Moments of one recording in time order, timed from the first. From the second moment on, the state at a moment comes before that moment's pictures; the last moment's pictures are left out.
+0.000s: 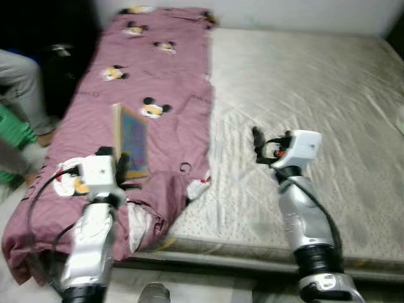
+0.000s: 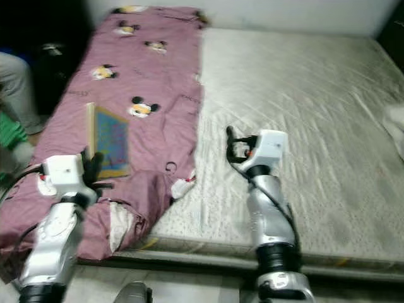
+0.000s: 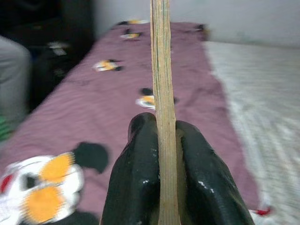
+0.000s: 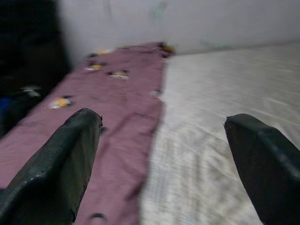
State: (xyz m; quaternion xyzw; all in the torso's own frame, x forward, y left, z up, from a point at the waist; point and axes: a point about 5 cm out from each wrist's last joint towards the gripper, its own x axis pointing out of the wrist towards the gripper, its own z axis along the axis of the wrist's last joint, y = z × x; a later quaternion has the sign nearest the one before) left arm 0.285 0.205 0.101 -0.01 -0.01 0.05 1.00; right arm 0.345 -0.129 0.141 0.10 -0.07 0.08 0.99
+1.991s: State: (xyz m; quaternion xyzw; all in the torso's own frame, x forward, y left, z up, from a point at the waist) left arm 0.299 0.175 0.106 -0.03 -0.02 0.01 1.00; right arm 0.343 -0.156 0.125 0.06 -0.04 0.04 1.00
